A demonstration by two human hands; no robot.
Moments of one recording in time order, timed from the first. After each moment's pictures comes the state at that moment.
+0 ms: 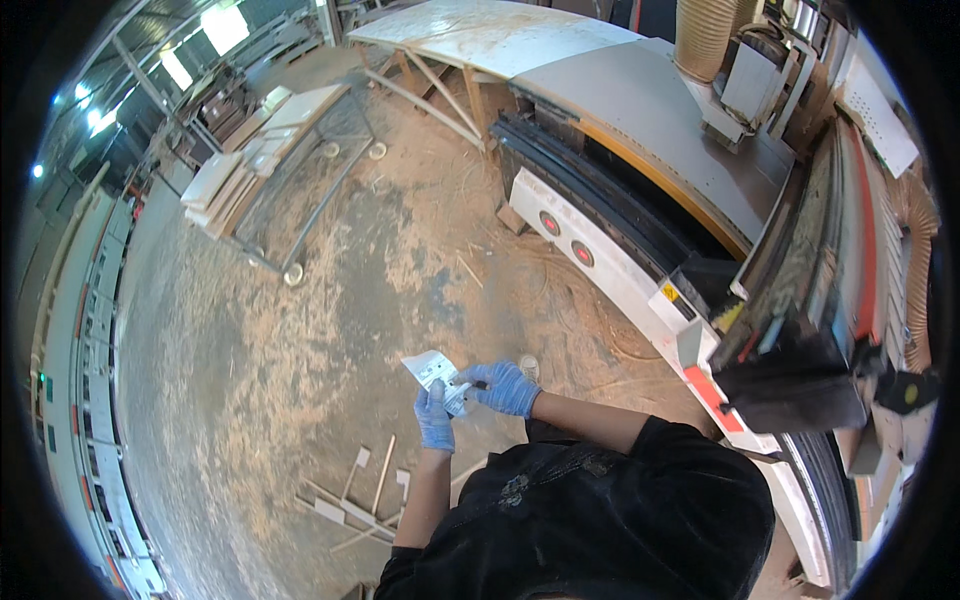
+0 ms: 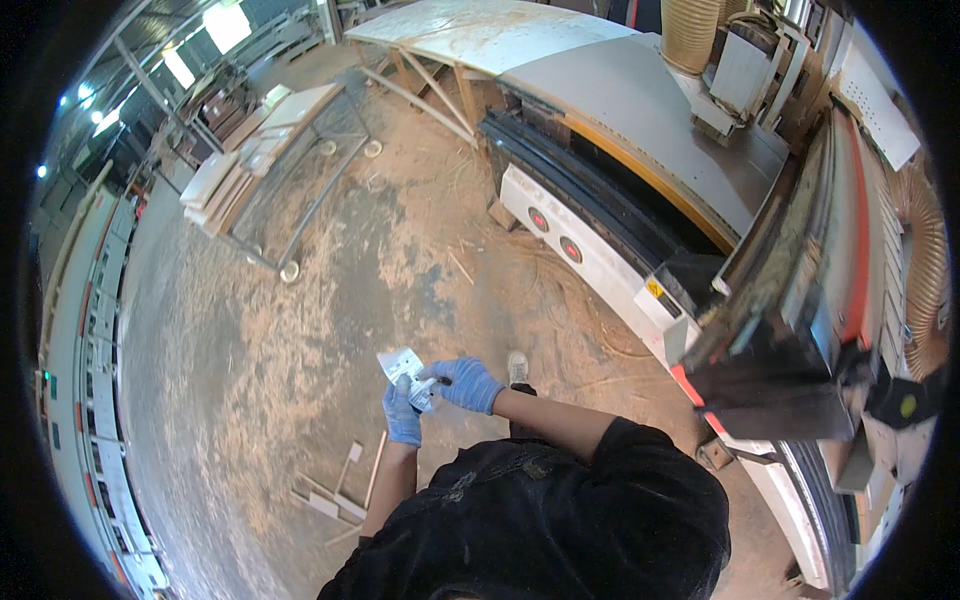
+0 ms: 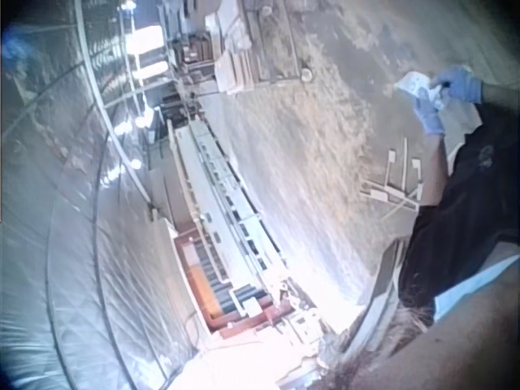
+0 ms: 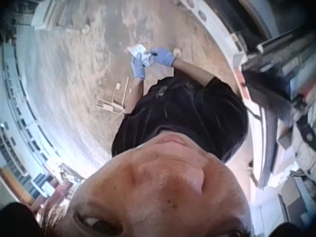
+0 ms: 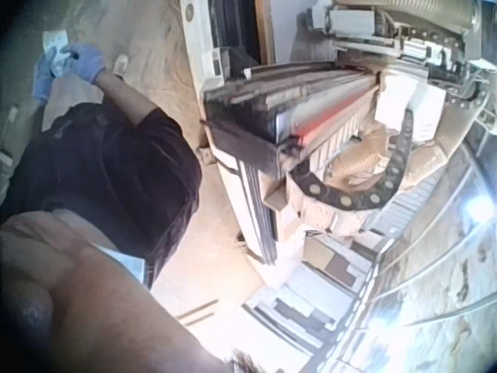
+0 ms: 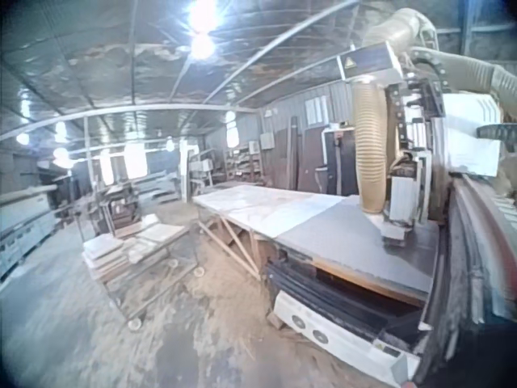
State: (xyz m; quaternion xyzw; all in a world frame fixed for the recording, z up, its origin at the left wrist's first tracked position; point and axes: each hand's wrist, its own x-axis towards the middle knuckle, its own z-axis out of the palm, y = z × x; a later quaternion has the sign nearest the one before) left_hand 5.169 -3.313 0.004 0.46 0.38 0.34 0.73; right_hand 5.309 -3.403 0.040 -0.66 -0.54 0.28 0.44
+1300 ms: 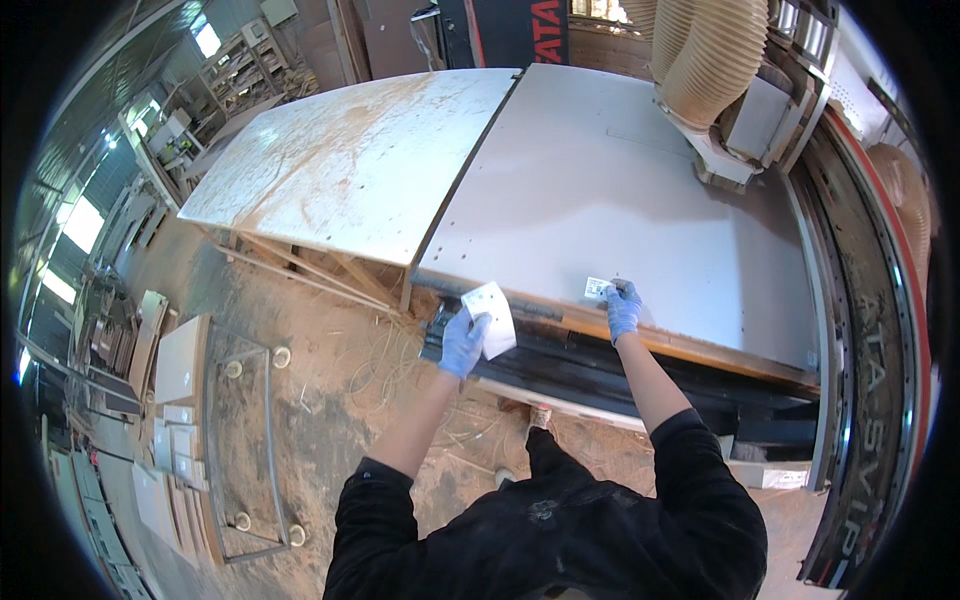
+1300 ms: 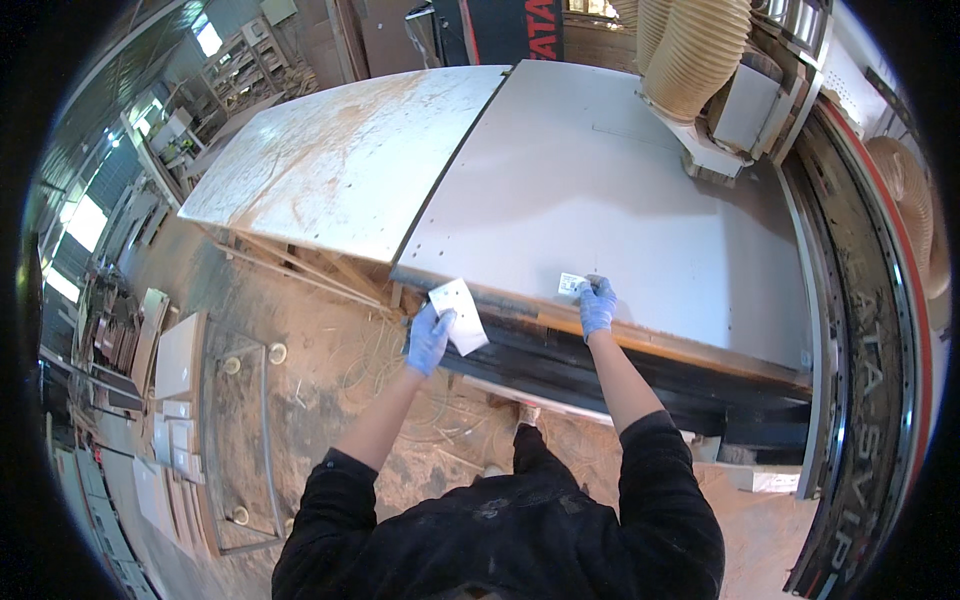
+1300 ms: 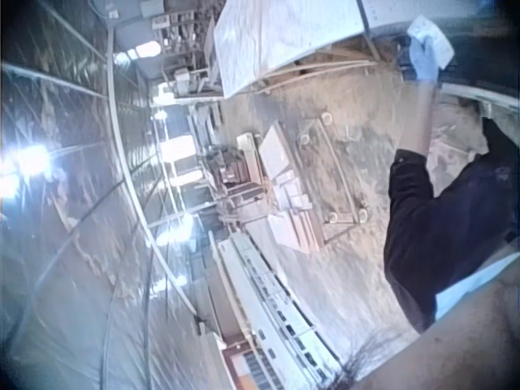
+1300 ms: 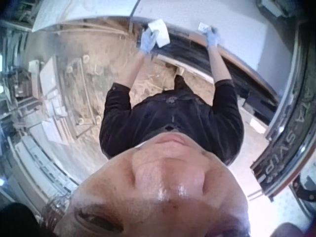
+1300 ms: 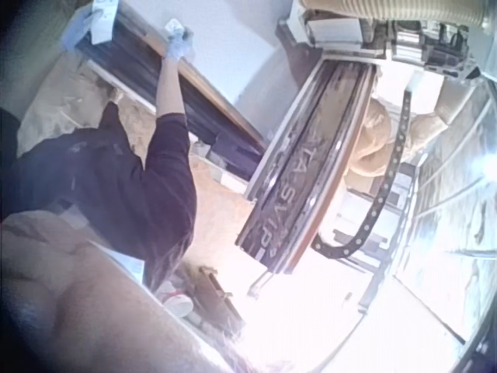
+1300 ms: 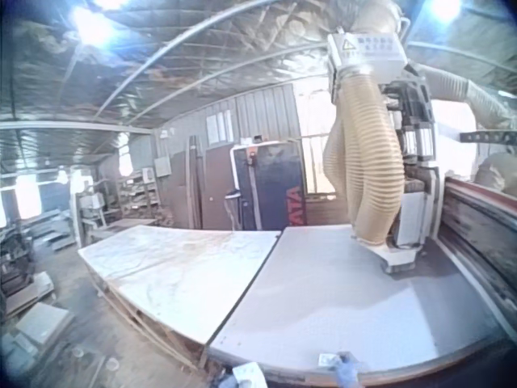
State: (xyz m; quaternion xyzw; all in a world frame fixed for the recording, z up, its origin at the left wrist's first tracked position) left_hand 6.069 -2.910 0.012 0.78 -0.05 0.09 0.62; right_hand 6.139 -3.217 -0.060 -0.65 0.19 -0.15 0.72
